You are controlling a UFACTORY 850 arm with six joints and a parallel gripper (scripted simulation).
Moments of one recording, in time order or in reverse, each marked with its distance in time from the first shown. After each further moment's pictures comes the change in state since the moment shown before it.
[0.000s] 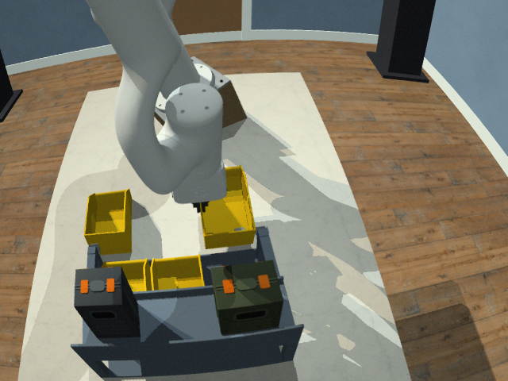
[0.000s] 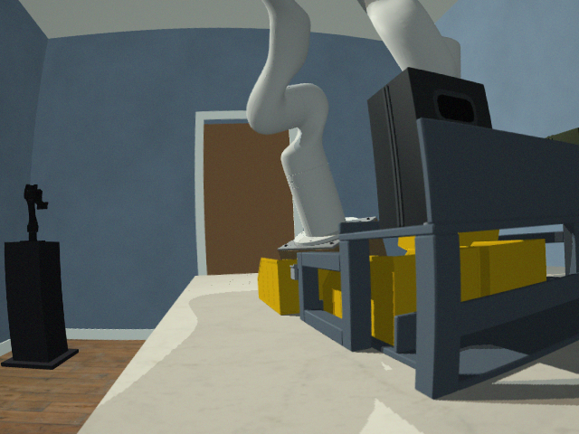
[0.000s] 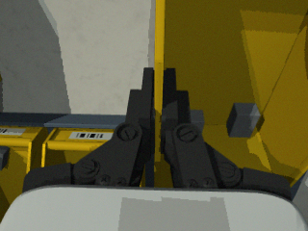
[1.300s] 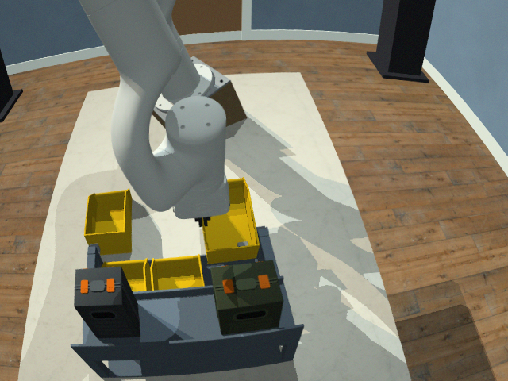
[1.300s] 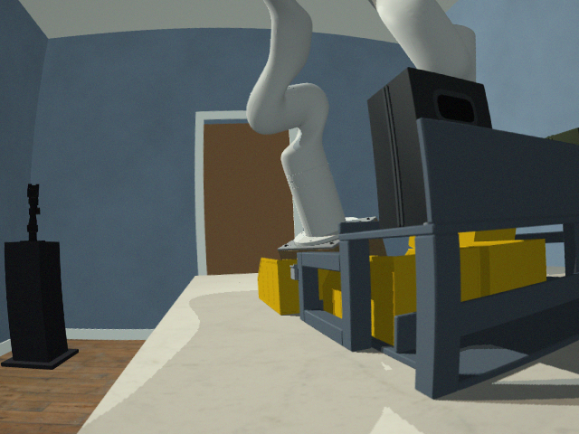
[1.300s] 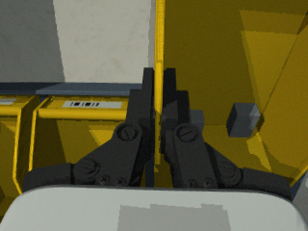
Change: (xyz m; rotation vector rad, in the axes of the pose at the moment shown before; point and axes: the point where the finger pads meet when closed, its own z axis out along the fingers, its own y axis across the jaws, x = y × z) arm -0.036 0.000 -0.011 0.000 0.000 0.000
